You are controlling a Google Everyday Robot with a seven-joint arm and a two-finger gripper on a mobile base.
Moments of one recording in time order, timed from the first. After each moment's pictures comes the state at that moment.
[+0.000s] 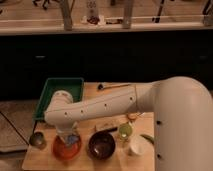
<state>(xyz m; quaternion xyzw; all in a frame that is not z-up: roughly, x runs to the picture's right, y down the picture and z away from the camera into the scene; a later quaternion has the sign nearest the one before) -0.175 0.238 0.709 -0.15 -0.31 -0.80 0.49</state>
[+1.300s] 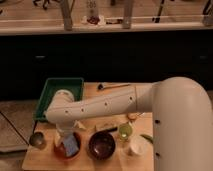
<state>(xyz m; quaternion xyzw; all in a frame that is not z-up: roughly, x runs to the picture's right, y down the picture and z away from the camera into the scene) -0.174 0.239 0.714 -0.16 -0.33 -0.80 0.47</state>
